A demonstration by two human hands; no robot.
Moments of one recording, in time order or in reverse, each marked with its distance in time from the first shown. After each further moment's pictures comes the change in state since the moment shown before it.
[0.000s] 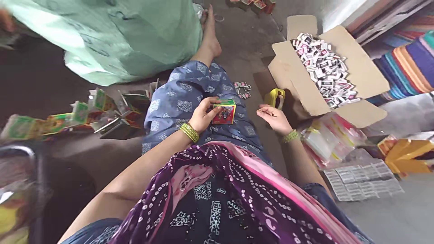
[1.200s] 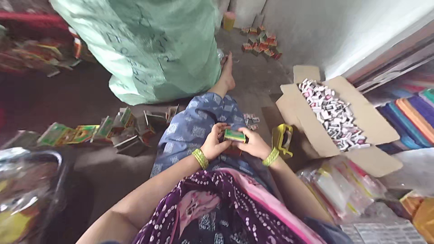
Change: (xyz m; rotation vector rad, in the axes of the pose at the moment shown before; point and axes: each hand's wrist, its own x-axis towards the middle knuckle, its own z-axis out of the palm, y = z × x) left_hand 0.006 -0.003 -0.001 -0.149 0.039 0.042; right_hand 0.051 -0.079 0.079 -0.158 -0.322 -0.247
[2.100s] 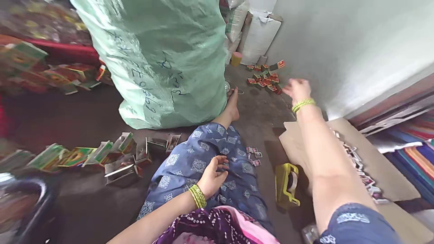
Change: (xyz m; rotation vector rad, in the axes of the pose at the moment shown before) left_hand 0.010 0.007 -0.005 -0.044 0.127 -0.247; right_hand 0.225 -0.053 -0.265 0.413 0.834 0.069
